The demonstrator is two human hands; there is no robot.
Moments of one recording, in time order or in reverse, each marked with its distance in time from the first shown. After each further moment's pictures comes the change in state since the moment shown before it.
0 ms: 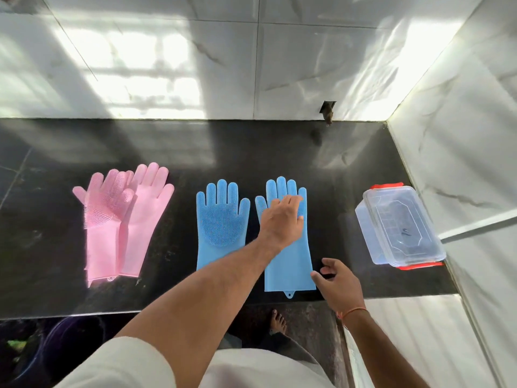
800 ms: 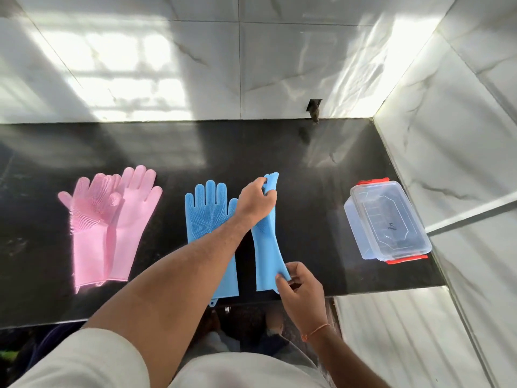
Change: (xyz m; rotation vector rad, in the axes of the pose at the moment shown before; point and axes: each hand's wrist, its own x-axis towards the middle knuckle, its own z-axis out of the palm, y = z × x) left_hand 0.038 -0.028 -0.029 -0.439 -0.005 -0.368; right_hand -0.051 -0.017 0.039 0.293 -0.014 -0.229
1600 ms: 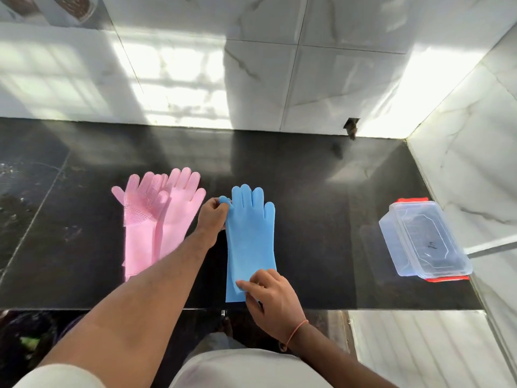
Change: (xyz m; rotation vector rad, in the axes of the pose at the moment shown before) left_hand -0.021 -0.146 -0.136 -0.705 0.155 -0.348; right_hand -0.025 -0.060 0.107 -0.495 -0.250 -0.865
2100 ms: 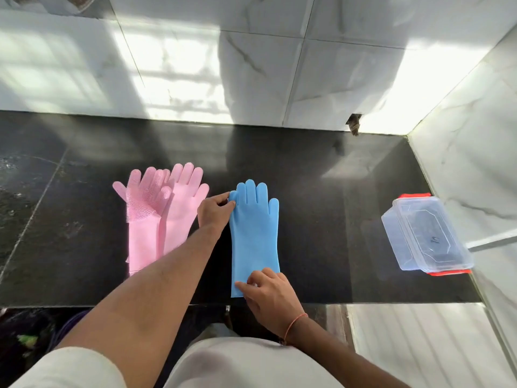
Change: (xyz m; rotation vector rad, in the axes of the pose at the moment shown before) left_hand 0.004 -0.003 -0.009 0.329 0.110 0.219; right_hand 0.005 -0.011 0.013 -0.204 -0.142 -0.073
